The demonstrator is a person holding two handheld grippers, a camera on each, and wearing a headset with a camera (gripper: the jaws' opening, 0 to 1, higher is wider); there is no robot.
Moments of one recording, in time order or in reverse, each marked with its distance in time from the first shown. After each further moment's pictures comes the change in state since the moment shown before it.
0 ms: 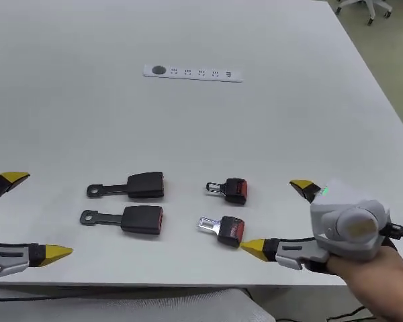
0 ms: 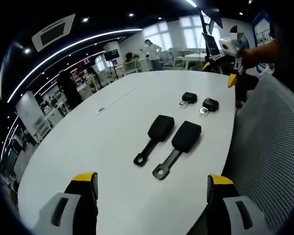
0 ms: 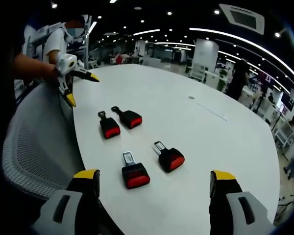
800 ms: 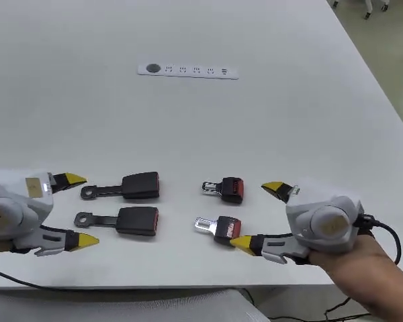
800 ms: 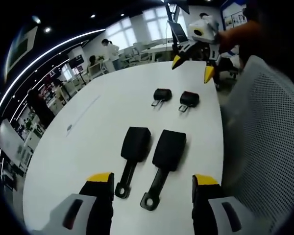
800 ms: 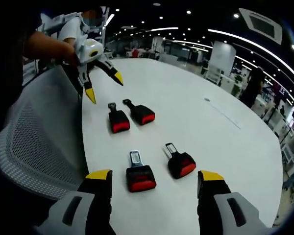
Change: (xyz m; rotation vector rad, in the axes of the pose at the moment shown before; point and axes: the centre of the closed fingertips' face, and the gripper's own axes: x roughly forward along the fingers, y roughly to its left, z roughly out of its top) left arm 0.063 -0.034 0.036 0.217 0.041 -0.216; right arm 0.029 0.015 -0.003 -0.131 0.035 0.099
